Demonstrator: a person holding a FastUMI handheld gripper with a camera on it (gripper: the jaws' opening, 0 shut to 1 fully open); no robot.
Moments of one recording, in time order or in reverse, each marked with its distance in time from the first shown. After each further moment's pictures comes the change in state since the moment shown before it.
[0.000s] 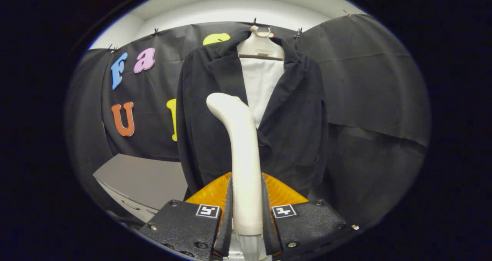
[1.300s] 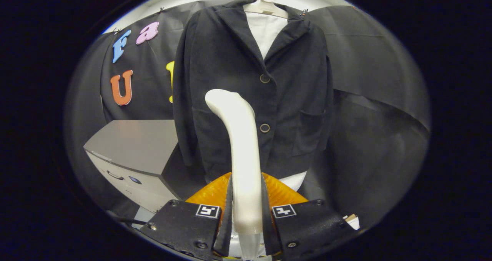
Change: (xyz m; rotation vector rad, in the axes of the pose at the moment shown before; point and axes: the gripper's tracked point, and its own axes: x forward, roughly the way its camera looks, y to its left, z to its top) arm 0.011 -0.009 -0.120 -0.041 0.214 -0.021
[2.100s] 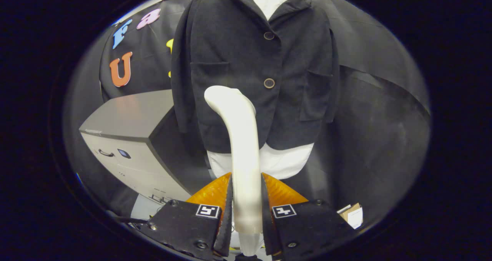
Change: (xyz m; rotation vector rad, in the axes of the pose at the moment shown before) arm 0.024 0.003 -0.081 -0.026 0.158 -0.005
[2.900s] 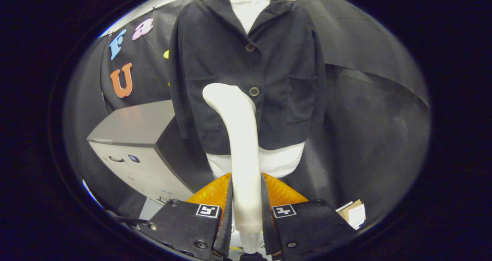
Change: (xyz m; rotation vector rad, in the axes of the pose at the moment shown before) arm -0.055 -0.052 0.021 0.079 -0.061 0.043
